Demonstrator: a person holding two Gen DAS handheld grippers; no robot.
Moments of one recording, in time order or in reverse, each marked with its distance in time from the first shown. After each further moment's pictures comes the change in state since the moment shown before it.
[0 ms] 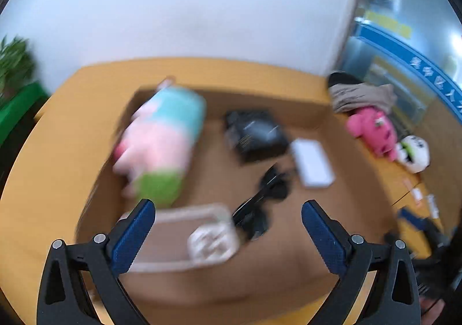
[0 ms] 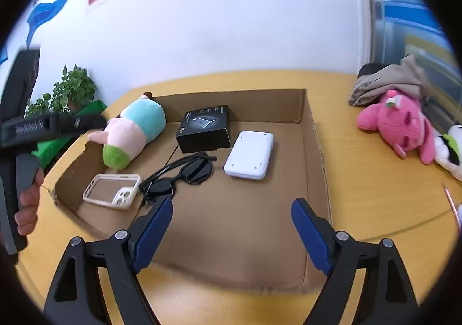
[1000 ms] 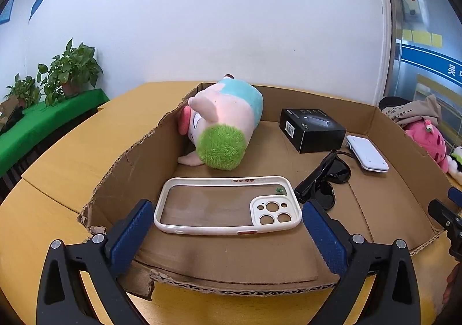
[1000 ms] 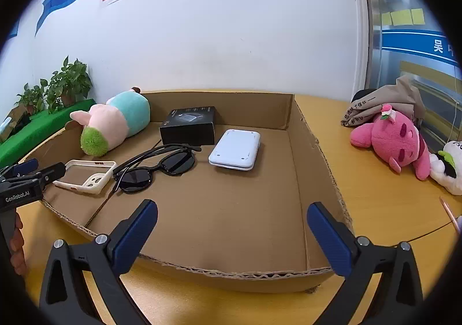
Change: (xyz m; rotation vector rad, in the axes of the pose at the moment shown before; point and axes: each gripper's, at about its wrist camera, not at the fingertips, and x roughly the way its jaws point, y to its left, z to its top) left arm 0.006 -0.007 -0.088 -0.064 -0.281 0.273; right arm -0.069 0.060 0.006 -0.066 -0.081 -0.067
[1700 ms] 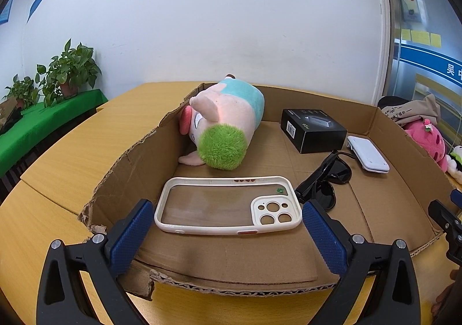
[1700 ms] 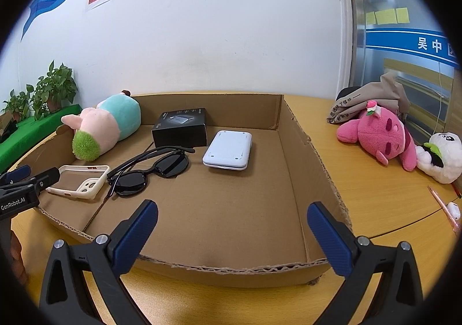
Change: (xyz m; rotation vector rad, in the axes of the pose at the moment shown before) left arm 0.001 0.004 0.002 0.001 0.004 -0.008; right arm -0.025 0.024 -0.009 0.022 -0.028 -0.057
